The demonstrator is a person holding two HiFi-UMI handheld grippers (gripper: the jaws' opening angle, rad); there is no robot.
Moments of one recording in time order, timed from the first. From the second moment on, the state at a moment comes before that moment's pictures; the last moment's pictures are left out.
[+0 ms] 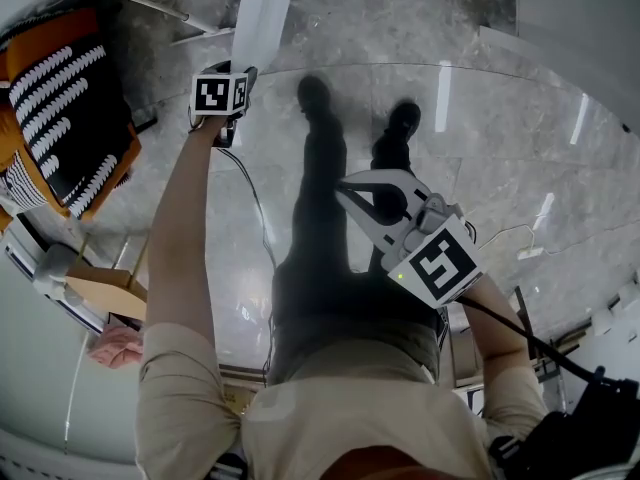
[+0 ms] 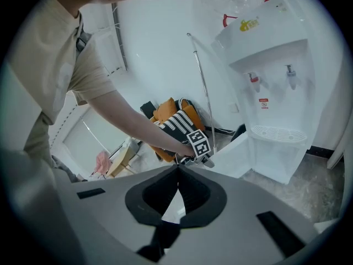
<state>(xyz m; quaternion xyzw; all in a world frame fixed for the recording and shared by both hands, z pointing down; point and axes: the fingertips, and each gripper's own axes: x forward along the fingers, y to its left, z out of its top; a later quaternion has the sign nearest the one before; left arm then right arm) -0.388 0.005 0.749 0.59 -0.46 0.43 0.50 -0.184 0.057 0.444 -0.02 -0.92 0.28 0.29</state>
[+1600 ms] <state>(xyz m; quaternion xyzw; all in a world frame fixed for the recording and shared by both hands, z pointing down) -0.270 -0.012 0.754 0.59 -0.47 0.36 0.55 -0.118 0.056 0.443 0.05 -0.91 0.31 0.25</state>
